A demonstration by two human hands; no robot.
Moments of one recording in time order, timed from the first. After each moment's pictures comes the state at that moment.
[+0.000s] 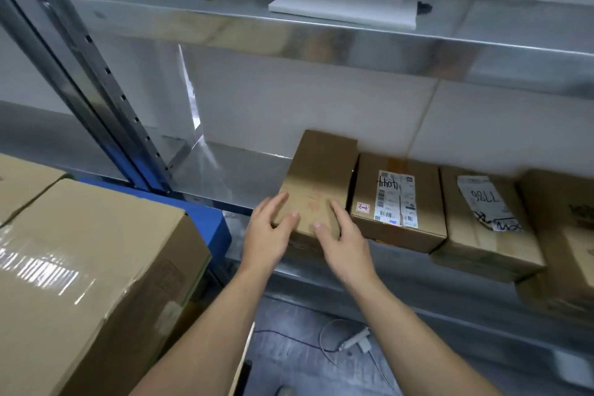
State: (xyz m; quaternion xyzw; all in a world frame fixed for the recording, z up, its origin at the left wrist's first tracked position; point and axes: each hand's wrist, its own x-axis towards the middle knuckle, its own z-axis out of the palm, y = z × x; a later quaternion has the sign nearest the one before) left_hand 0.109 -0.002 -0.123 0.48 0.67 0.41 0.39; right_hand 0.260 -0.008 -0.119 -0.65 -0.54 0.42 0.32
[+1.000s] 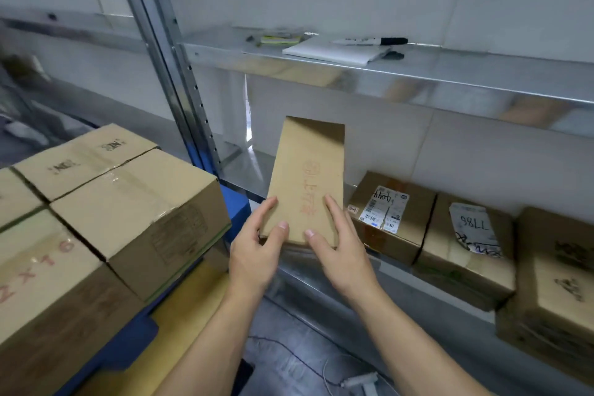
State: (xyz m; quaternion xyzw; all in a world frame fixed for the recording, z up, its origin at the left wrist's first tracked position) left_hand 0.194 -0.143 -0.052 0.39 0.65 0.61 0.25; right_hand 0.332 -0.079 -0.070 -0.44 -0.69 0.45 0.37
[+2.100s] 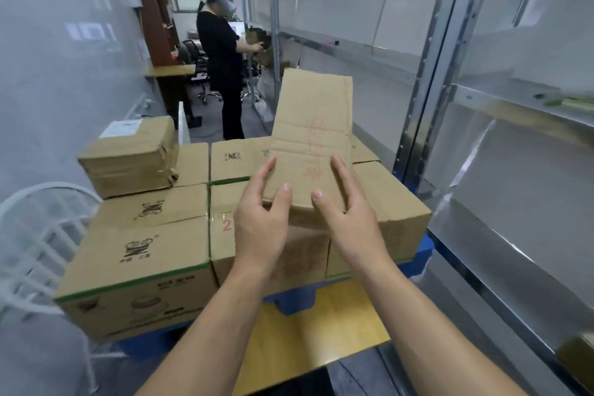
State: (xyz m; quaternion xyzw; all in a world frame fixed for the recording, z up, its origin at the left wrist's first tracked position) left_hand 0.035 -0.344 0.044 0.19 0.71 0.66 -0.11; right_hand 0.090 -0.219 0.037 -0.09 -0.78 0.54 0.29
